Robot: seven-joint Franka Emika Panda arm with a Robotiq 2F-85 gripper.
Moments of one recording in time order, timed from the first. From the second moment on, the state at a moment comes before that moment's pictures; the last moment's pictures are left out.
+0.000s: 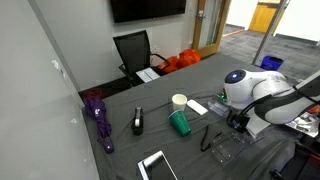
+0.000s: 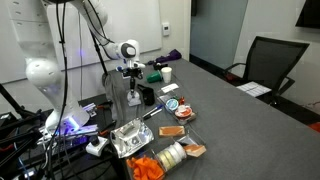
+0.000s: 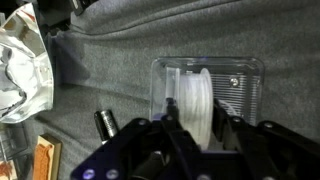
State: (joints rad) arm 0.21 0.24 0.09 -2.46 -0.39 2.26 0.84
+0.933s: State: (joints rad) arm 0.22 0.08 0.12 -2.48 -0.17 2.25 0.59
